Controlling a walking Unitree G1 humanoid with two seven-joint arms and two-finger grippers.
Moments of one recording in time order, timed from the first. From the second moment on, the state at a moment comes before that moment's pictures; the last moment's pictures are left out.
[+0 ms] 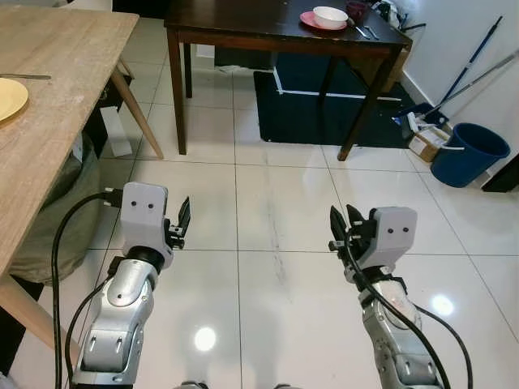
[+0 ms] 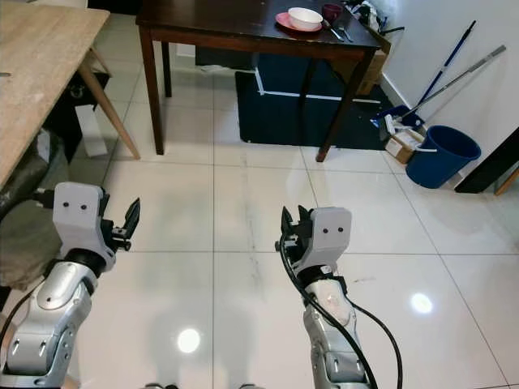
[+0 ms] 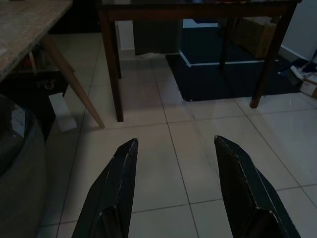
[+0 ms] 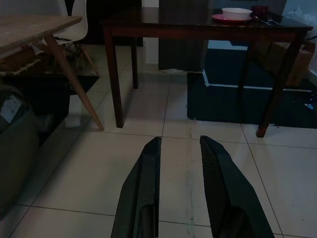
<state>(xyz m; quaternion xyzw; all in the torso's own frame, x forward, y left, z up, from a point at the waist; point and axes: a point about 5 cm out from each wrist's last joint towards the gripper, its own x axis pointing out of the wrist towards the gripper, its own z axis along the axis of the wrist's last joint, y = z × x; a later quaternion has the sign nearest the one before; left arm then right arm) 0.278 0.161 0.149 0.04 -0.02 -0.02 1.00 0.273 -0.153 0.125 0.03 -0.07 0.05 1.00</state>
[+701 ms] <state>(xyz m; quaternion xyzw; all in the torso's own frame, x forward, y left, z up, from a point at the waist) 0.280 0.163 0.152 0.04 -0.03 -0.02 1.00 0.273 -0.144 0.124 0.04 -0.07 0.06 1.00</state>
